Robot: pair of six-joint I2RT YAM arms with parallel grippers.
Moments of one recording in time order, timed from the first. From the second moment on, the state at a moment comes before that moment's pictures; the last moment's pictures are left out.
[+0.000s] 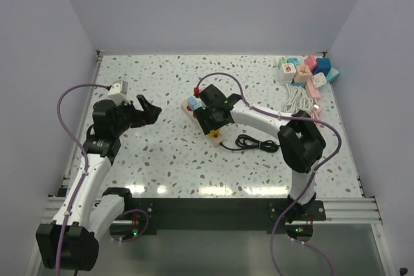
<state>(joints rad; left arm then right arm) -0.05 0.86 0.66 -0.17 0.31 -0.41 0.76 1.91 1.44 -0.60 0.09 0.21</state>
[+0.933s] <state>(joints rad) -0.13 1.04 0.57 -0.07 0.34 -0.51 0.77 1.93 1.56 -0.62 0.11 0.25</state>
